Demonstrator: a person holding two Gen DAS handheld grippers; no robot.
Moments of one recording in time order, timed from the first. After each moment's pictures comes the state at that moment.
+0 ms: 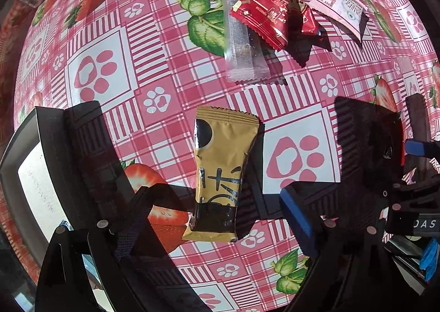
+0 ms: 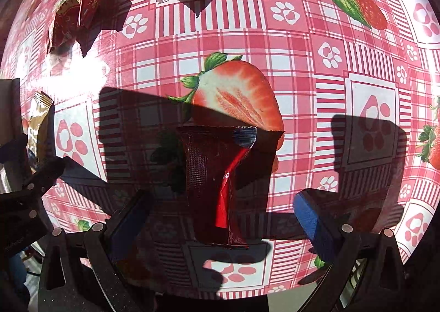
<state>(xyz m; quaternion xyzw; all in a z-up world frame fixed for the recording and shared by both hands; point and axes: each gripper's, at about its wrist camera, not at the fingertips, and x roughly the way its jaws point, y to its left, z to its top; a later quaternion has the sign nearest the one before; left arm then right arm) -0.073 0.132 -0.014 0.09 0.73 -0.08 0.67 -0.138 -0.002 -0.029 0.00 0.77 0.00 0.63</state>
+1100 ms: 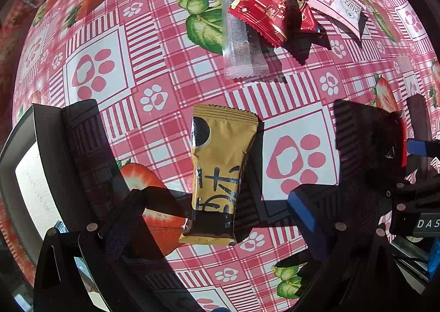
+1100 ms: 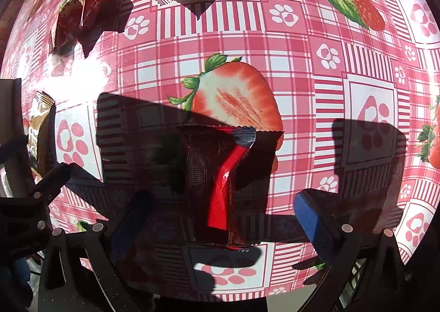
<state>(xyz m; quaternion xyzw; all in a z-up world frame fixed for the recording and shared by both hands) -0.076 0.133 -0.014 0.09 0.72 -0.08 0.68 -0.141 -0.002 -0.027 0.00 0.77 0.00 0.64</state>
